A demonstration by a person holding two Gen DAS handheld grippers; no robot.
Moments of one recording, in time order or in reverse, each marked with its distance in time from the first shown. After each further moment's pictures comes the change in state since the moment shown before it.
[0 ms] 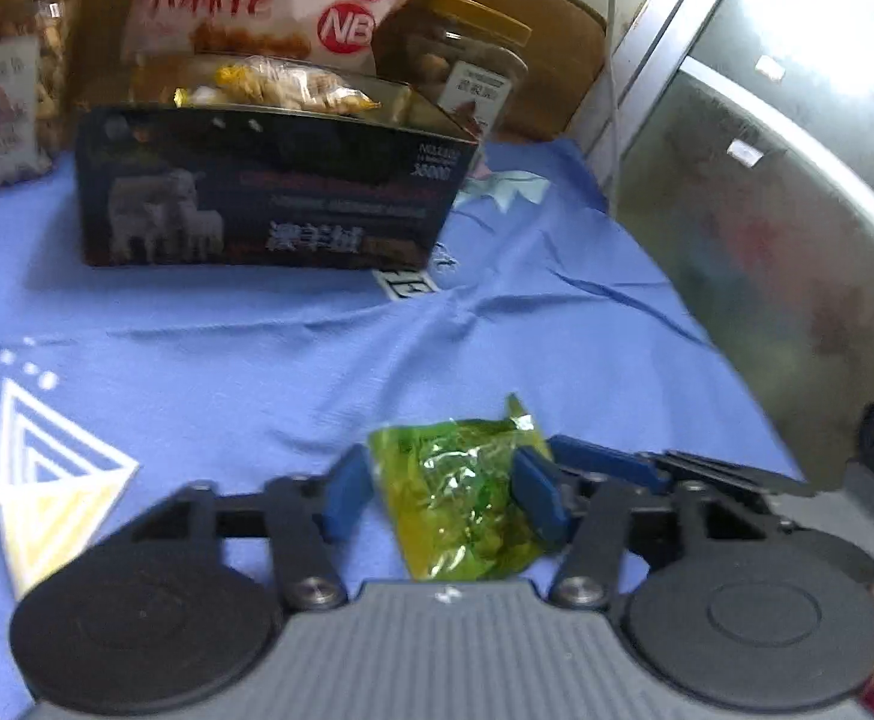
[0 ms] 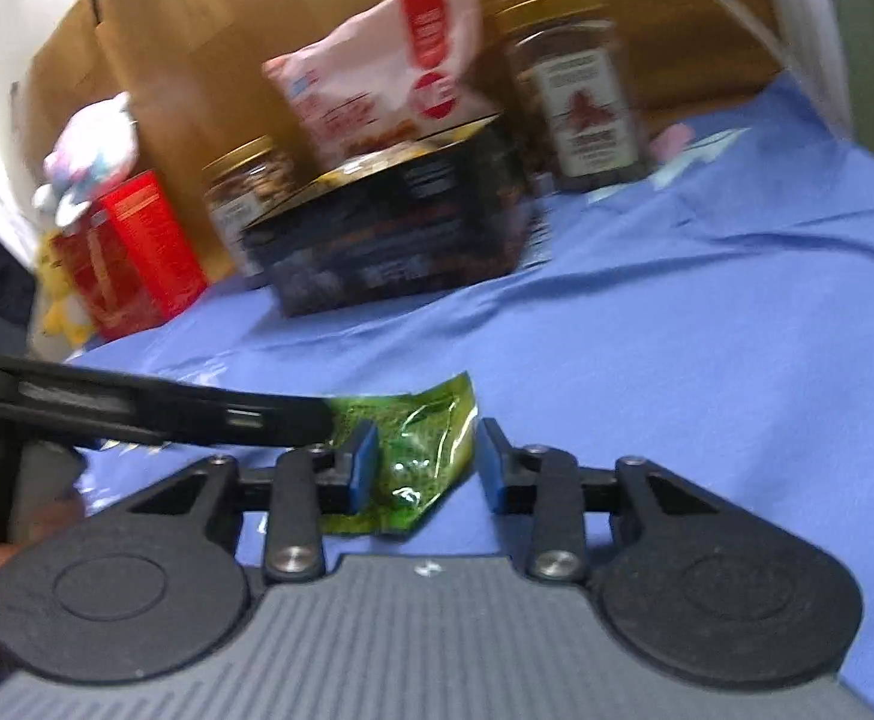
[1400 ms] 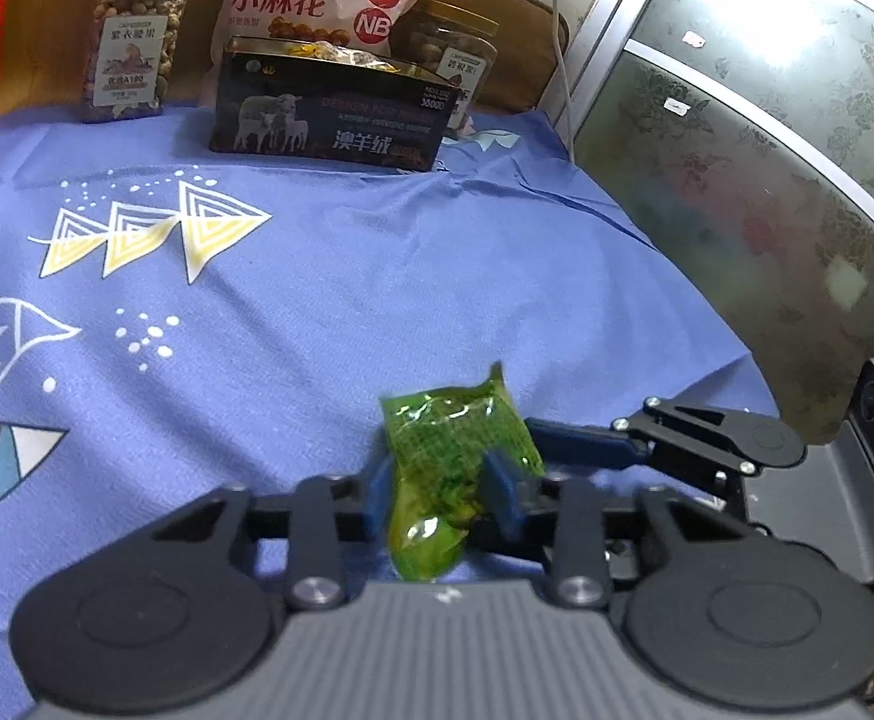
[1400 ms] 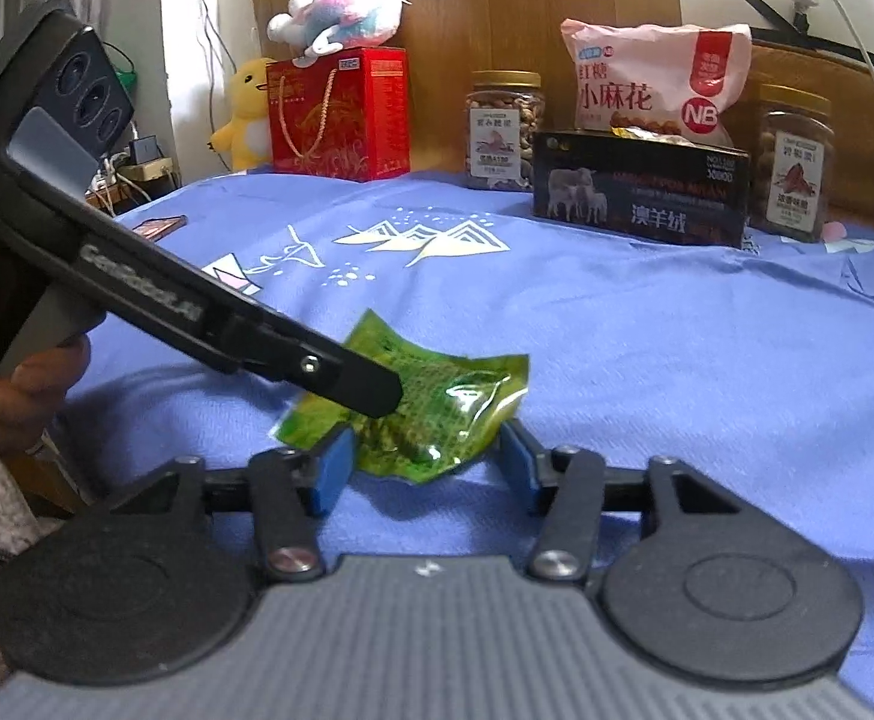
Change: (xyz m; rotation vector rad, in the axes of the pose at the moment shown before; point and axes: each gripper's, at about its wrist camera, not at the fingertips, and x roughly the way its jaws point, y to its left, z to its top) left arm -0.121 0.002 -0.125 0.011 -0.022 -0.015; right arm -0.051 0.117 -0.096 -0.435 0.035 0.113
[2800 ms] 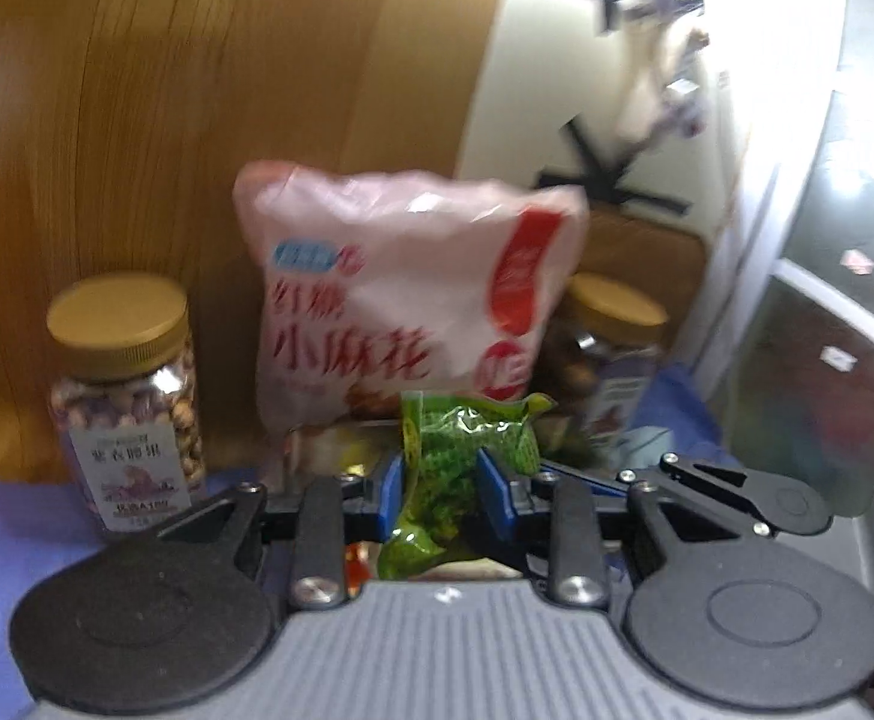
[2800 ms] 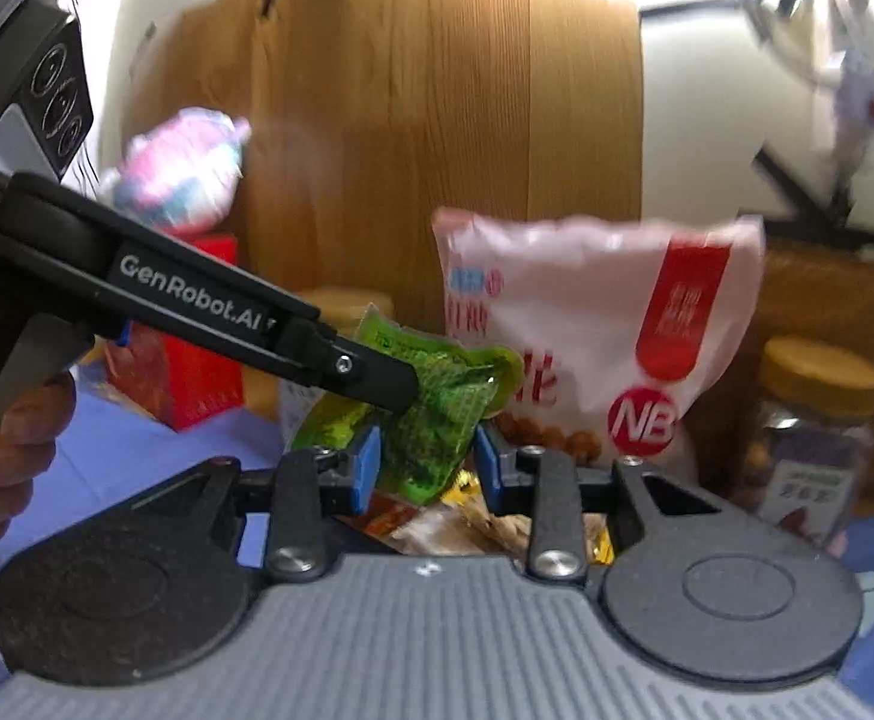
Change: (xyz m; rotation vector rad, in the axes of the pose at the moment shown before) left arm 0.074 0.077 0.274 0.039 -0.244 0.167; right arm 0.142 -0.138 0.195 -0.059 -0.230 -0.090
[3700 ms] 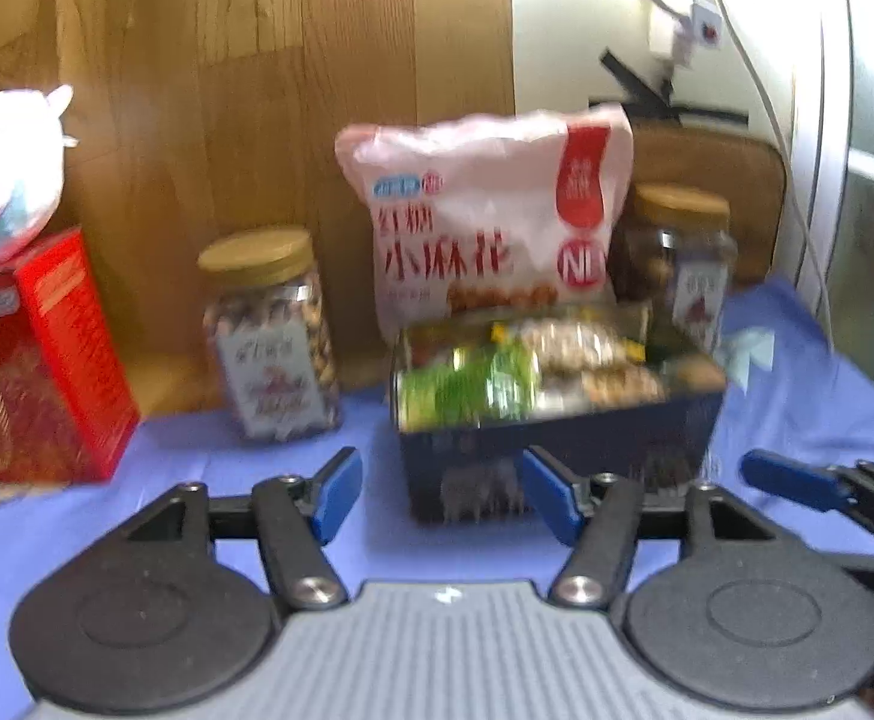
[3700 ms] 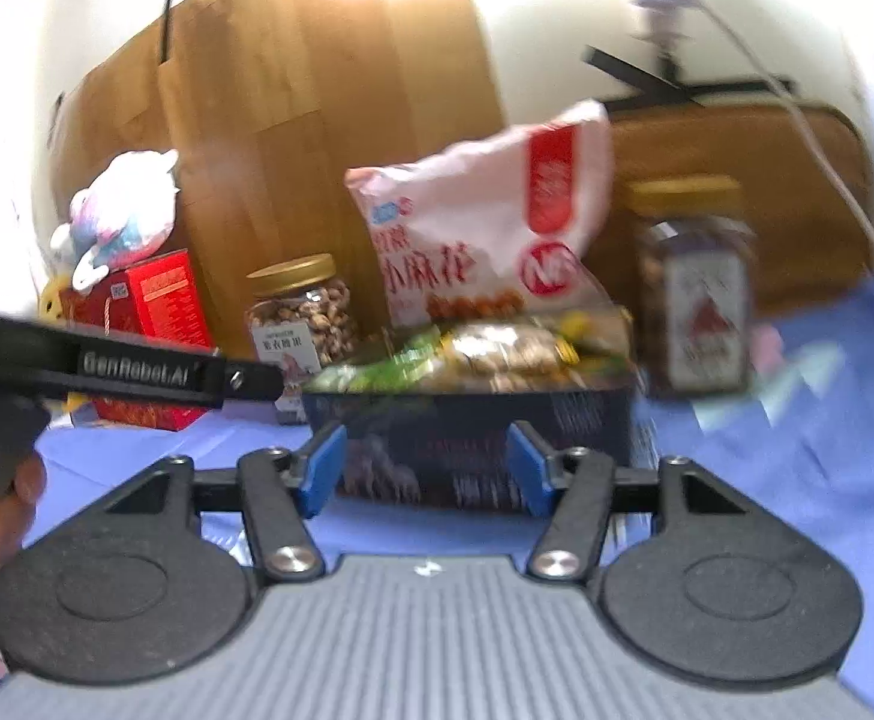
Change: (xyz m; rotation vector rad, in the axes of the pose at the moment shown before) left arm -0.053 -0.055 -0.077 0.112 0.015 0.351; right arm -0.092 0.017 -0.061 0.318 0.002 -0.133
